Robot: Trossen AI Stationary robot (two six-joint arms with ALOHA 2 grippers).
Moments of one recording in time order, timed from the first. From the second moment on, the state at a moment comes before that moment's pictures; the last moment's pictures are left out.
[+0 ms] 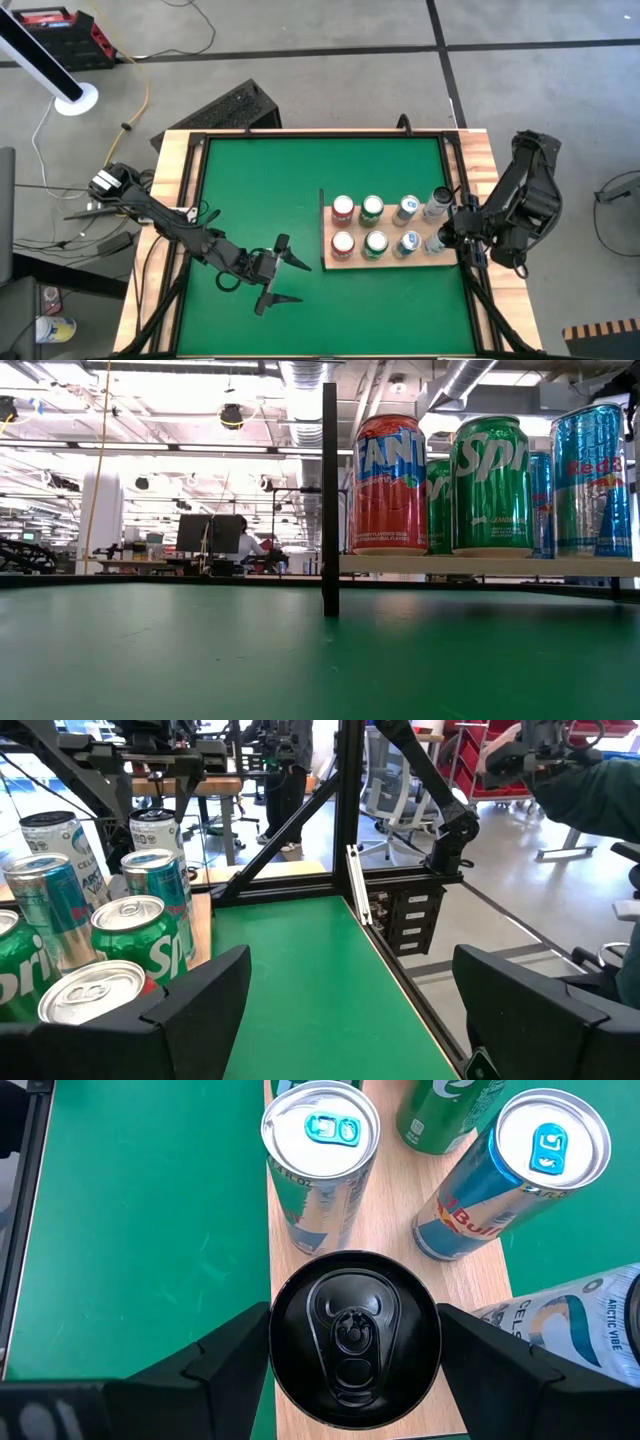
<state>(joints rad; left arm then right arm) -0.52 1.39 0.78 0.60 -0.27 -0.05 1.06 0.81 0.99 -1.46 0.52 1.04</state>
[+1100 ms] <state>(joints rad) -0.52 1.39 0.78 0.60 -0.27 -0.05 0.99 0.81 1.06 -1.50 0.48 1.00</state>
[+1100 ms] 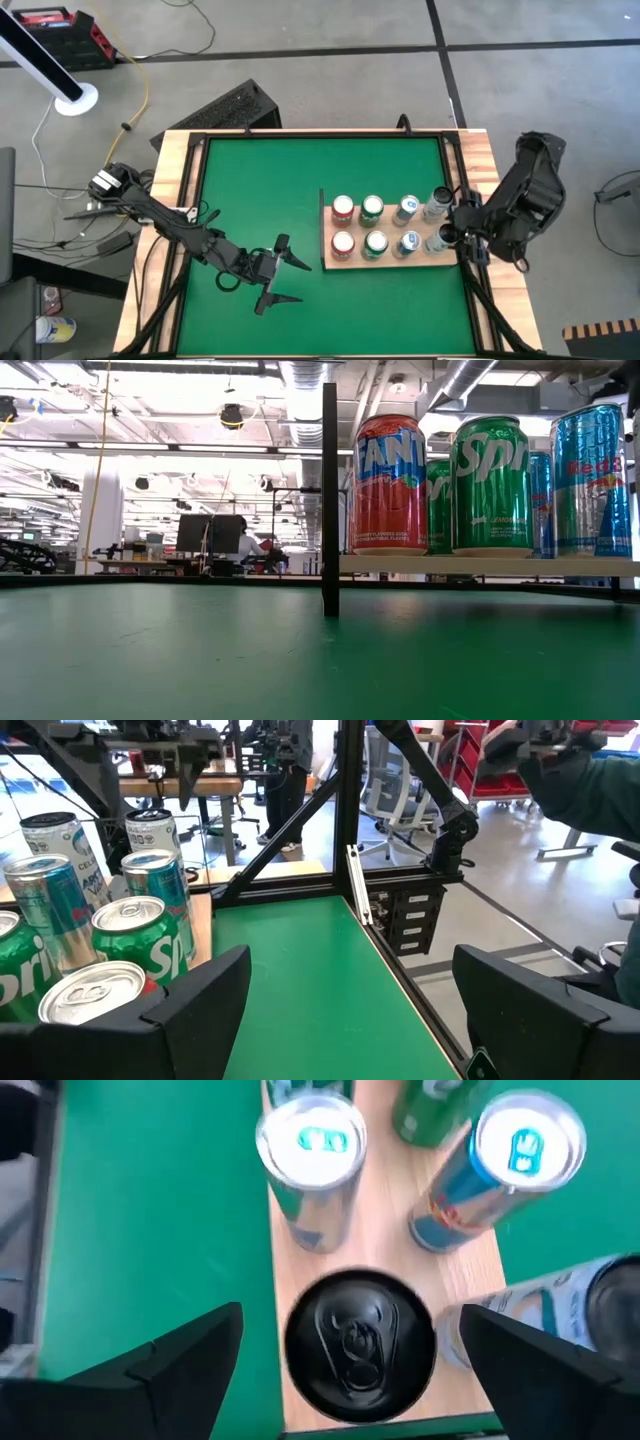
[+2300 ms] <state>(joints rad) -0.09 0.47 0.45 0.15 -0.21 0.03 0.90 0.47 1.05 -1.11 0.97 0.57</state>
